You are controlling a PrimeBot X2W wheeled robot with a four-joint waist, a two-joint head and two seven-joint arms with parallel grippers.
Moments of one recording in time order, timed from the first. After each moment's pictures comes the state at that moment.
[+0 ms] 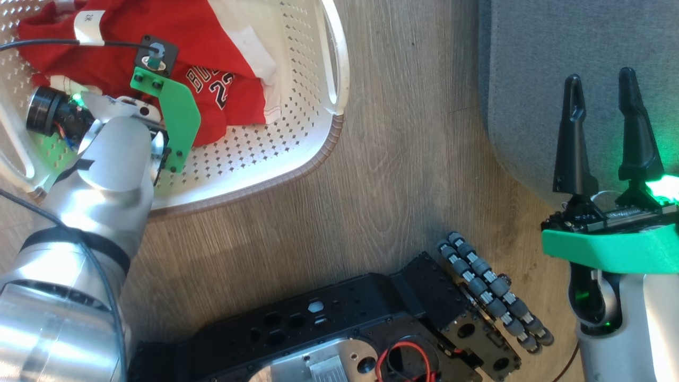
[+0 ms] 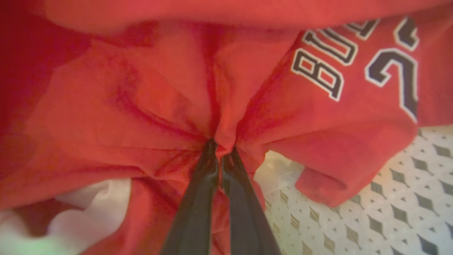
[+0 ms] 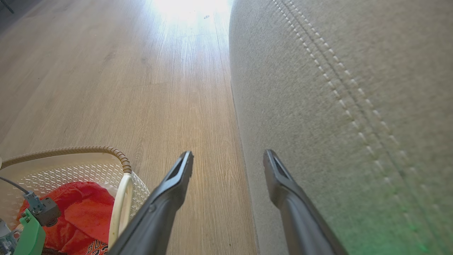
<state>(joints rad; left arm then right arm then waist) -1.12 0.12 -0.59 1.30 -0.16 0.09 0.21 -0.19 -0.05 0.01 -0.20 0.30 0.13 -0.27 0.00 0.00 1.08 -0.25</state>
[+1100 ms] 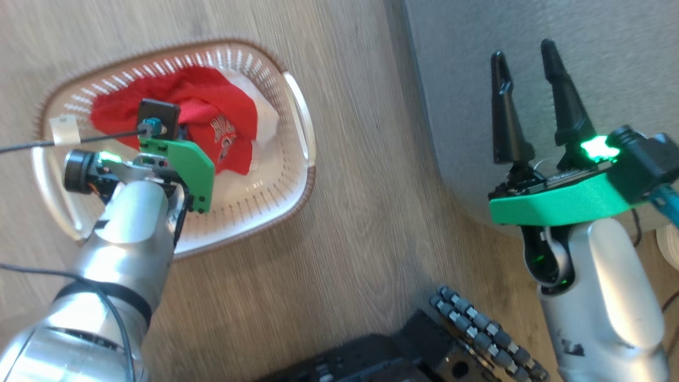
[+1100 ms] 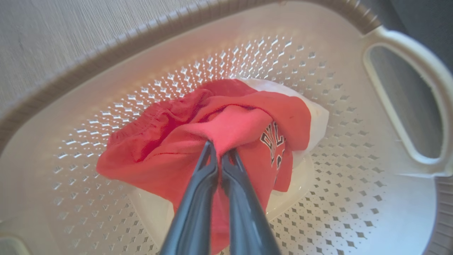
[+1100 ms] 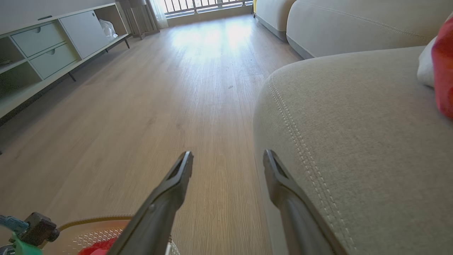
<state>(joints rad) -0.95 0.09 -0.51 1.29 -0.33 0.06 -0.24 -0.37 -0.05 0.13 0.02 0.31 0.13 -0.26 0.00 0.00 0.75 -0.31</state>
